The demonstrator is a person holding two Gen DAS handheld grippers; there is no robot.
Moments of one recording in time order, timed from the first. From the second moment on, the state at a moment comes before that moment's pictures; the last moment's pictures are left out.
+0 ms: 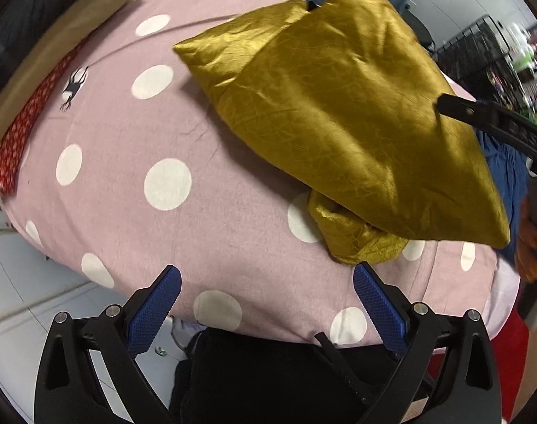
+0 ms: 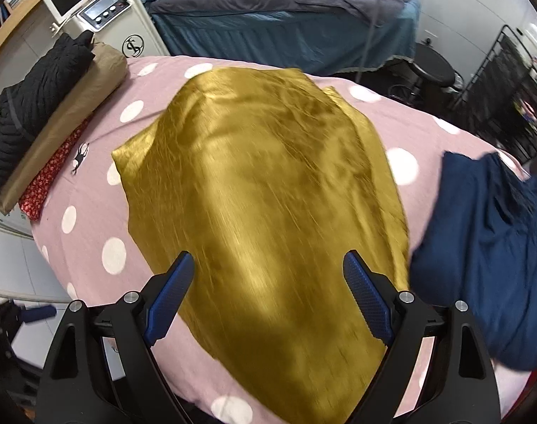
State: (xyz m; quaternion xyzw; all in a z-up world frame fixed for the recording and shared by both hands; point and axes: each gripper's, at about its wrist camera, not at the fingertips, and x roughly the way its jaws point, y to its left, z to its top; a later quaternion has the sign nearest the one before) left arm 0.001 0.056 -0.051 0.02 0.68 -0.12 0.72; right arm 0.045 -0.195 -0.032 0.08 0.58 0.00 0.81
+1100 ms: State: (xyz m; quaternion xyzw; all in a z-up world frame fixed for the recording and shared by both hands) left arm 0.177 -0.083 -0.091 0.22 0.55 -0.07 0.80; right arm -0.145 -0.230 -0.082 0.15 0.62 -0.05 0.77
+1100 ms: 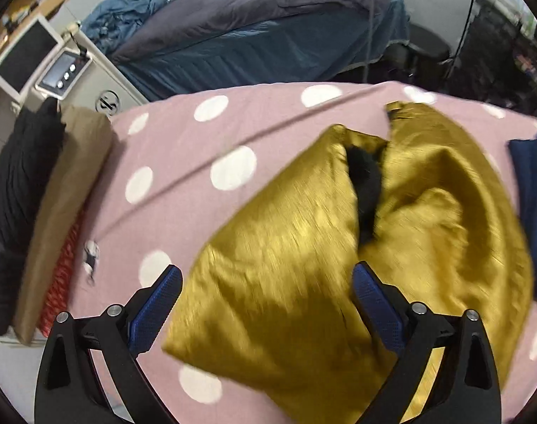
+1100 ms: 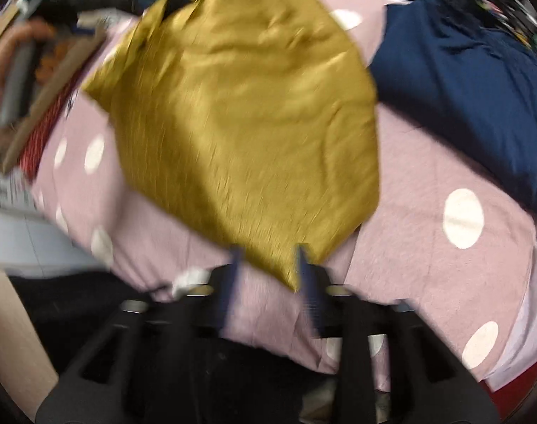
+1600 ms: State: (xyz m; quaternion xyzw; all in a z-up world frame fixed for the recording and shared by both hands) left arm 0.079 0.022 -0.116 0.12 0.61 -0.12 0.78; right arm -0.088 -0.239 -0.046 0.10 0.57 -0.04 0.81
